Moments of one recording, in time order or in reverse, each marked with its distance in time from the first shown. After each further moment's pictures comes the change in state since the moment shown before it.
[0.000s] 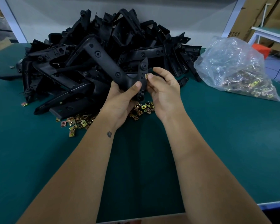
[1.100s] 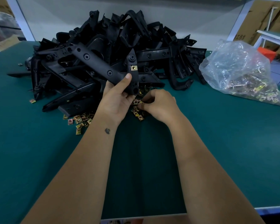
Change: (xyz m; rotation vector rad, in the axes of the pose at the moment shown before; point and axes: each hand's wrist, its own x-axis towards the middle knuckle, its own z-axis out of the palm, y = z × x) left_hand 0.000 0.016 -0.008 -0.342 0.133 0.000; right_hand -0.002 0.008 -0.005 -1.476 -0.226 -0.014
